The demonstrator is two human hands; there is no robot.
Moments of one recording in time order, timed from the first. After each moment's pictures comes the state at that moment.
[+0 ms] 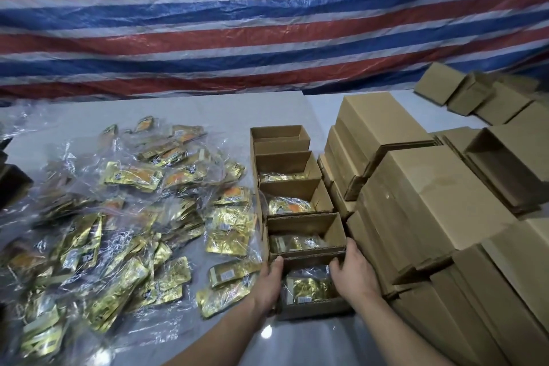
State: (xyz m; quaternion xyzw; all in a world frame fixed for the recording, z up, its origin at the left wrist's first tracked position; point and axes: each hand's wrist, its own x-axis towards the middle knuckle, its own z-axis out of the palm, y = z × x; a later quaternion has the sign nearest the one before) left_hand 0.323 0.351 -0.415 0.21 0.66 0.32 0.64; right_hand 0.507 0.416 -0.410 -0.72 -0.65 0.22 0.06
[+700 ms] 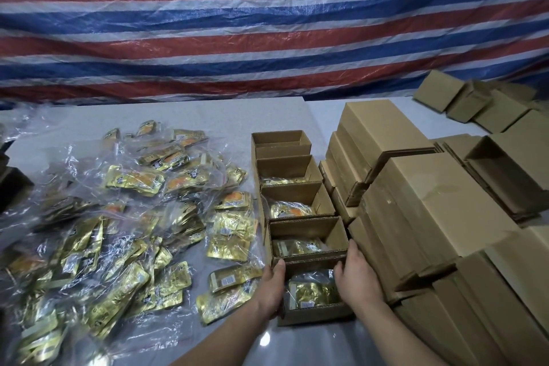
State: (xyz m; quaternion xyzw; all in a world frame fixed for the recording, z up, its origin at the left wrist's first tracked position) left_hand 0.322 0.355 -0.408 0.21 0.65 0.32 0.65; right_hand 0.503 0.416 -0.402 -0.72 -0.67 0.17 0.05
